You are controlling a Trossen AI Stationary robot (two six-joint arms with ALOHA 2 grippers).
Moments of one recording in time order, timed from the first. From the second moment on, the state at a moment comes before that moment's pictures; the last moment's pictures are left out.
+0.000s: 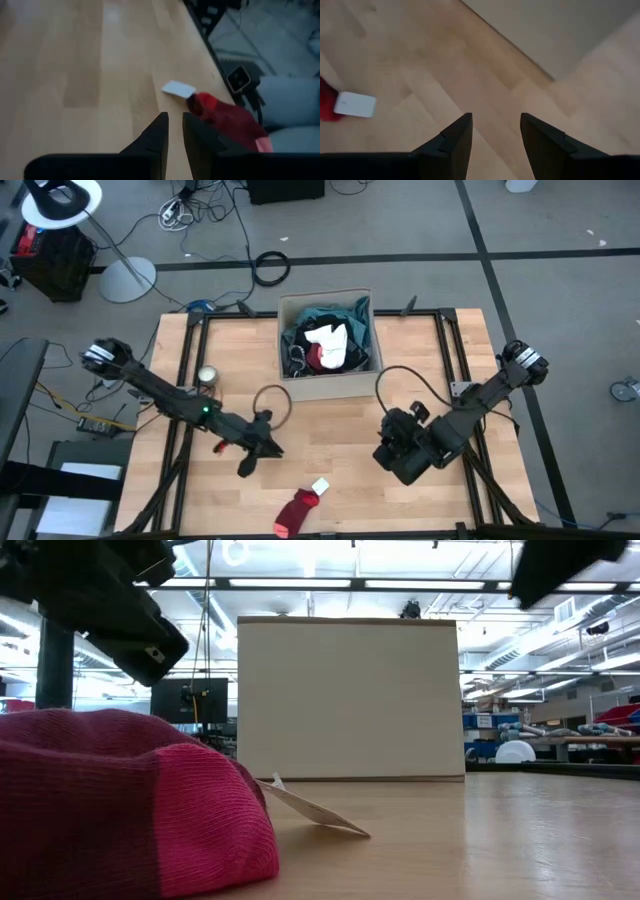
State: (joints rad) left arm -0.45 1.24 0.45 0.34 -0.05 -0.43; right arm 0.66 1.56 1.32 -1.16 0.63 1.32
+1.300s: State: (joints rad) left arm -0.47 1.51 0.76 0.21 -0.07 -0.56; right arm 0.80 1.56 1.17 -1.07 0.65 1.60
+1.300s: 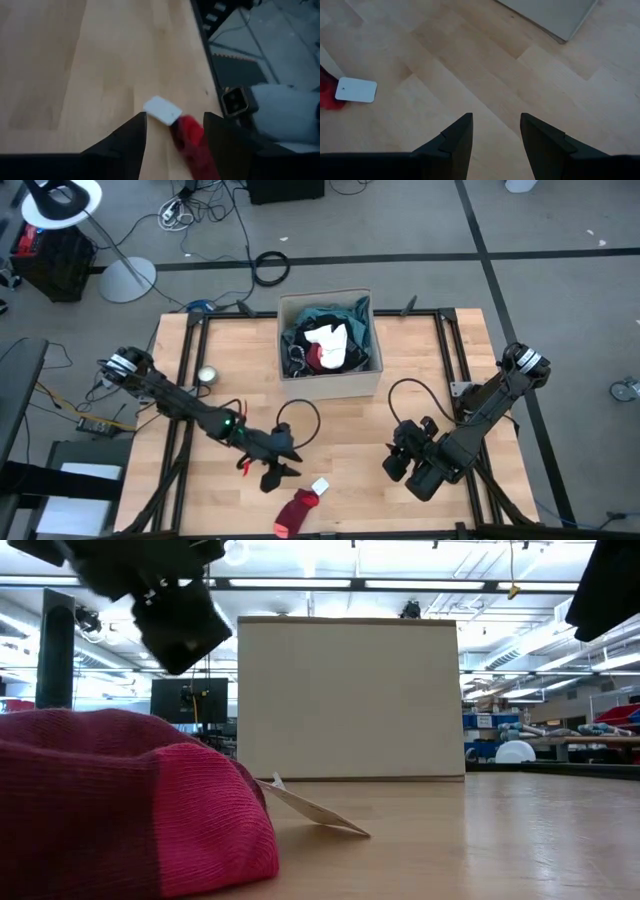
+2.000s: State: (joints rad) left arm -0.55 1.75 0.87 0.22 0.06 -0.69; right arm 0.80 1.56 1.17 -1.06 0.65 1.59
